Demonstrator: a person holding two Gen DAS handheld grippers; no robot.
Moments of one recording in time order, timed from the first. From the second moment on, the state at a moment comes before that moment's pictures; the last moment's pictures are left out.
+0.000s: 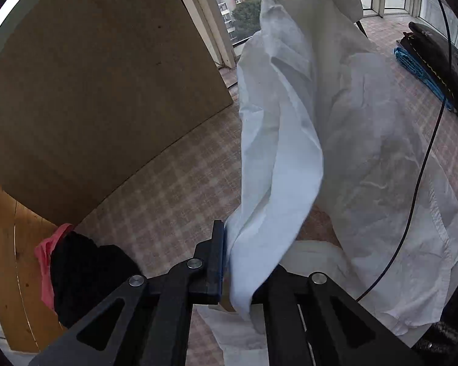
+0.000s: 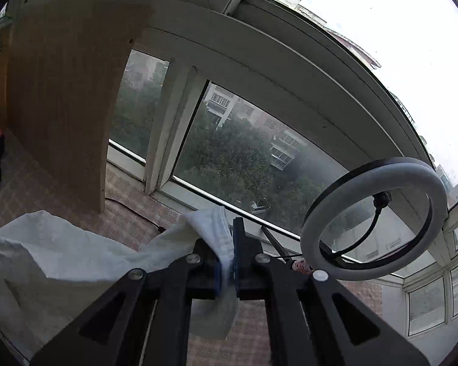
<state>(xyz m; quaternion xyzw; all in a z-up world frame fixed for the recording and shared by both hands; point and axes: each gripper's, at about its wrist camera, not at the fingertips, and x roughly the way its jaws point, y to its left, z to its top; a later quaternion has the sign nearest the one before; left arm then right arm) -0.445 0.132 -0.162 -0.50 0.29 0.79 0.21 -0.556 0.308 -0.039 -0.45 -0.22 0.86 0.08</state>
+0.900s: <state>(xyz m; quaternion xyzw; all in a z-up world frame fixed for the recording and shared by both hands) -0.502 0.125 -0.226 -0.55 0.29 0.75 0.24 -0.583 0.365 -0.082 -0.58 -0.03 0.81 0.03</state>
